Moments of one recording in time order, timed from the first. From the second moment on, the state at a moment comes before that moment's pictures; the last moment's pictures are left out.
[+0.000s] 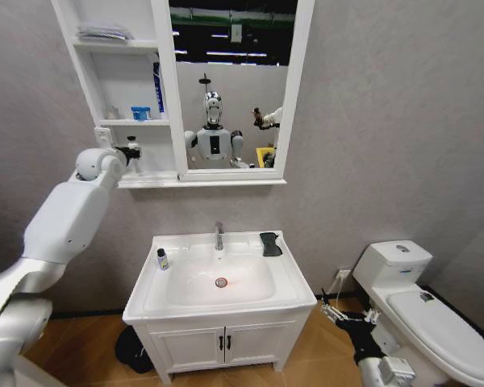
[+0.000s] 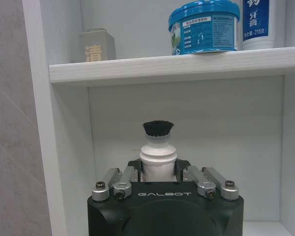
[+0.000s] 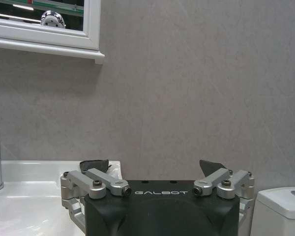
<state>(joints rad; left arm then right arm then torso) -0.25 -0.99 0.02 -1.11 -0.79 0.57 -0.31 -1.65 1.48 0.78 2.23 0.15 -0.04 0.03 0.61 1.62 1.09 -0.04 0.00</state>
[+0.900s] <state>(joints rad) 0.32 -0.74 -0.29 -1.86 -0.97 0.63 -0.52 -1.63 1.48 0.77 2.20 0.14 -0.03 0.04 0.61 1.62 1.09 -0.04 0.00</state>
